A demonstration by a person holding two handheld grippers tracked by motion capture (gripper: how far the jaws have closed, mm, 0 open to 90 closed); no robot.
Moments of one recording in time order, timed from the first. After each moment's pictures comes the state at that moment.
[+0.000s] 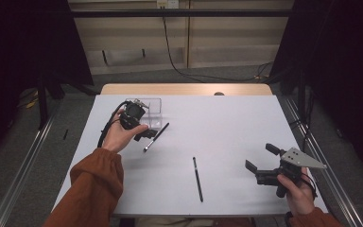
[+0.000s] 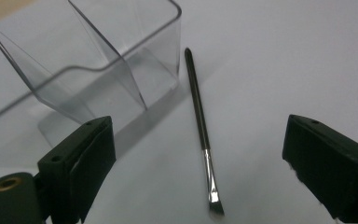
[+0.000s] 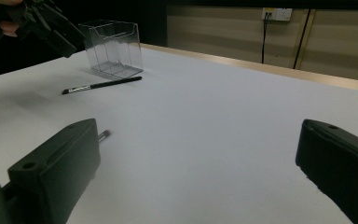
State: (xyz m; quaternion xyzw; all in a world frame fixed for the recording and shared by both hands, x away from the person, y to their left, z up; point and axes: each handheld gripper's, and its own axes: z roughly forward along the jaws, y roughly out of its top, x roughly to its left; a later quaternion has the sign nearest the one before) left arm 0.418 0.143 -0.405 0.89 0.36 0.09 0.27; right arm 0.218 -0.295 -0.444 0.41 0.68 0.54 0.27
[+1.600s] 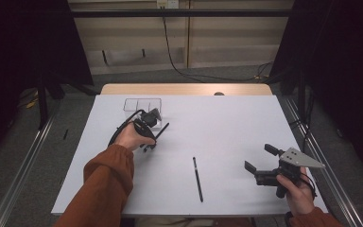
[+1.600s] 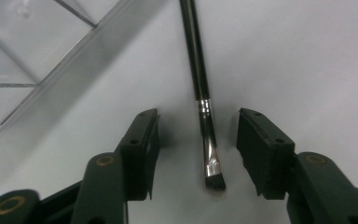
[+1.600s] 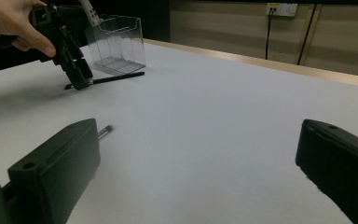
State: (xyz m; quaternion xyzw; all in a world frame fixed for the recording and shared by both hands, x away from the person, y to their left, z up) left arm 0.436 0.108 -0.448 0.93 0.36 0.02 0.07; right arm 0.219 -0.294 -0.446 0.41 0.69 0.54 0.26
